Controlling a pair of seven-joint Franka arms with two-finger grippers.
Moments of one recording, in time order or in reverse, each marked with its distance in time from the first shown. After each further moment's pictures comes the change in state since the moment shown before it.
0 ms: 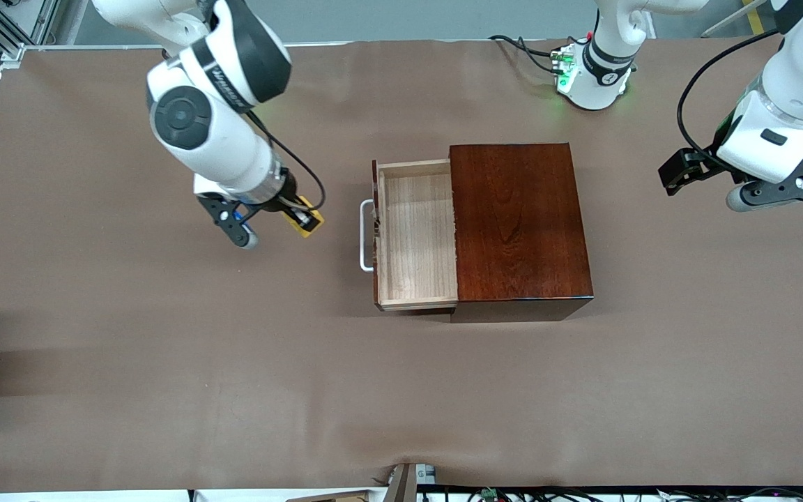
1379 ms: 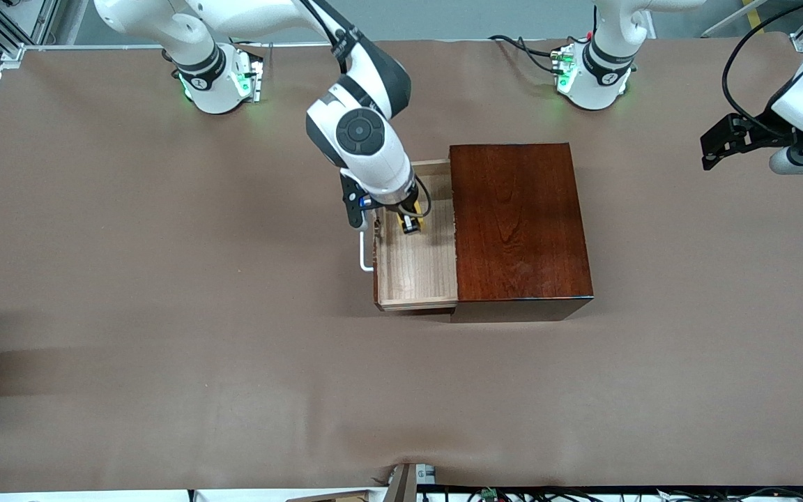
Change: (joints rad) left arm 0.107 -0.135 0.000 -0.137 -0.049 0.065 0.291; right arm 0.274 0.300 -0.009 0.094 0.013 0.326 0.686
